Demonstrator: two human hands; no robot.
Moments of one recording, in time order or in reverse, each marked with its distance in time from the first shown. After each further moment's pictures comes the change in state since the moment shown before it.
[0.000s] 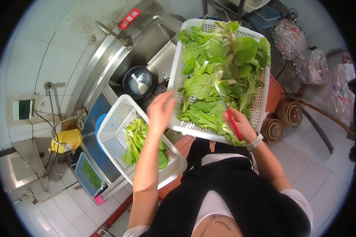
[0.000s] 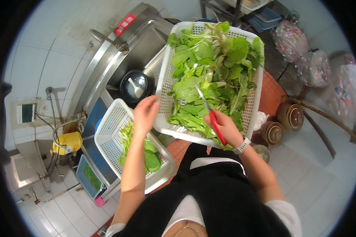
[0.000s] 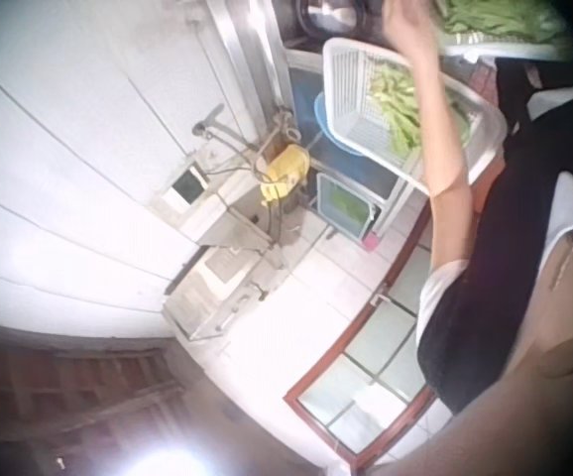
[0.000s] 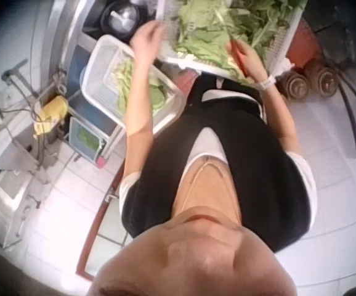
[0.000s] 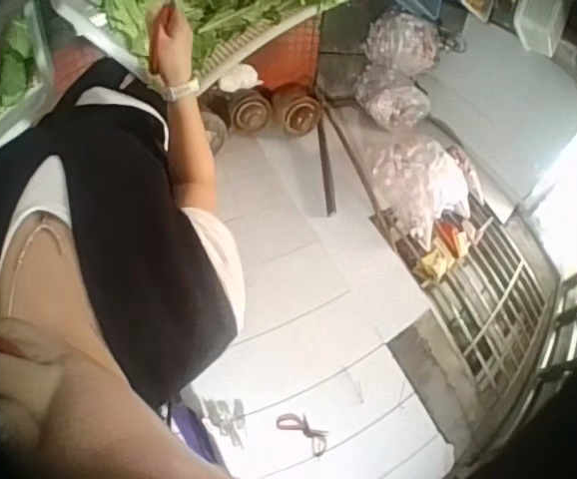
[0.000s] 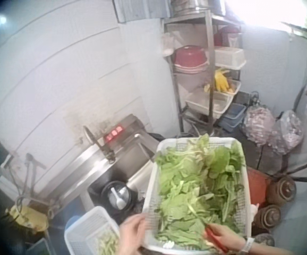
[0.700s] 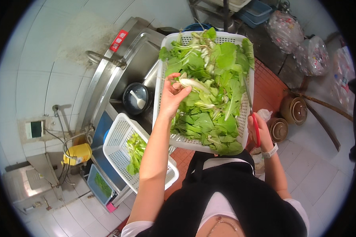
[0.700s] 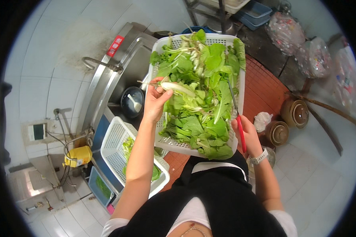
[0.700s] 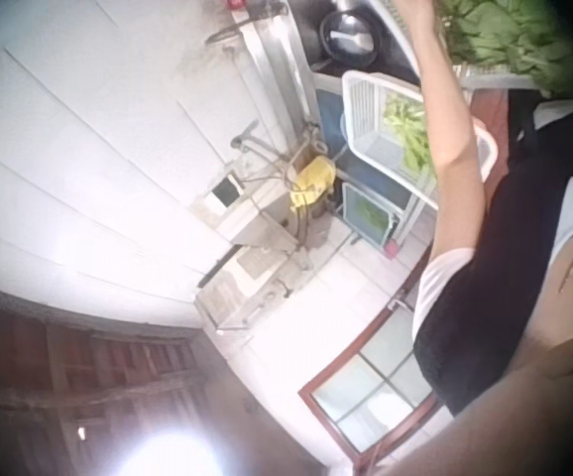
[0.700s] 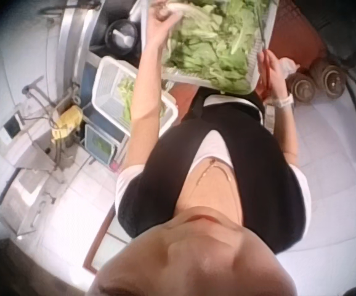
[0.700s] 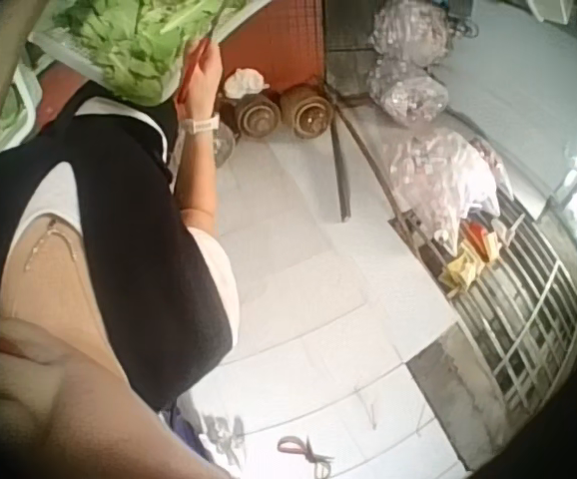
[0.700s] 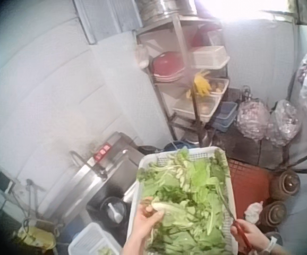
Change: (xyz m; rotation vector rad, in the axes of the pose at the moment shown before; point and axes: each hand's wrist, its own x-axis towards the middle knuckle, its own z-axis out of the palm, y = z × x) left_hand 0.090 0.081 0.088 -1.034 -0.233 -0.220; right_hand -0.043 0.016 -0.104 0.424 0.195 -0.042
